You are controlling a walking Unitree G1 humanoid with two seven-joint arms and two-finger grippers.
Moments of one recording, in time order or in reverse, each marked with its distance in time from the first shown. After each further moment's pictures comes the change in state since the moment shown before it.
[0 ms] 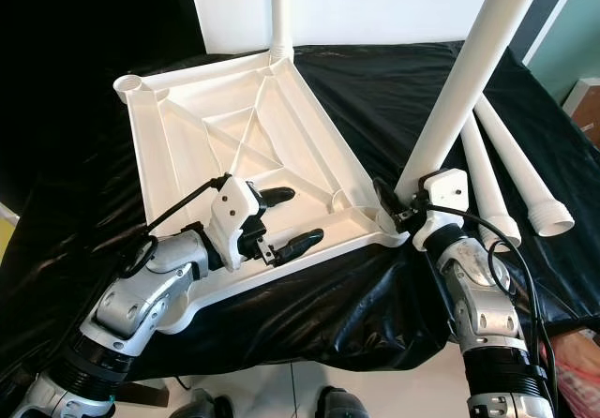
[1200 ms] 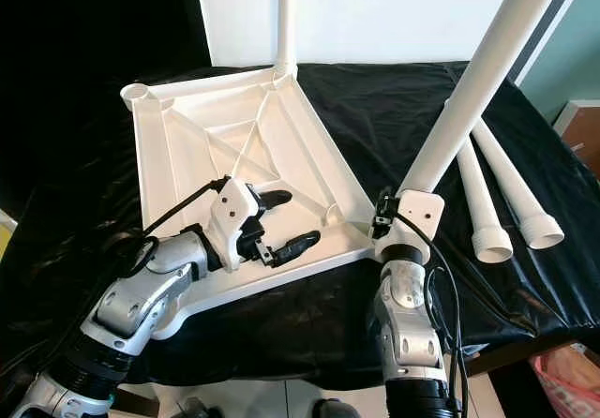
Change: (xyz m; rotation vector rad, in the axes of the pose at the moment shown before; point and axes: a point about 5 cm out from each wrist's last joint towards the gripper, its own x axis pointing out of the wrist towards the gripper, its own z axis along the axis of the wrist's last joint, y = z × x) left arm 0.000 0.003 -0.006 -0.011 0.022 0.011; right arm 0.002 0.063 -0.011 0.169 0.087 -0.590
